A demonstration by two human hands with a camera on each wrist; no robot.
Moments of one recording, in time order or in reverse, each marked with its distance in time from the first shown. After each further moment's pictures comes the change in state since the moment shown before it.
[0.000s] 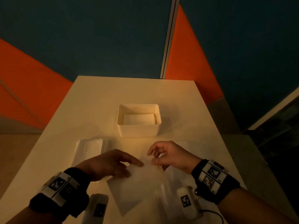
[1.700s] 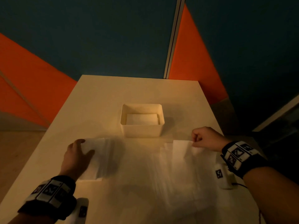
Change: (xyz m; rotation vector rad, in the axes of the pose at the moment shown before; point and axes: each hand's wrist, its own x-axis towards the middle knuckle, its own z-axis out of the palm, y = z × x) left_hand -0.013 -0.072 -0.061 0.498 1.147 -0.146; right_hand -0.003 0.026 -0.112 -0.650 0.240 0.171
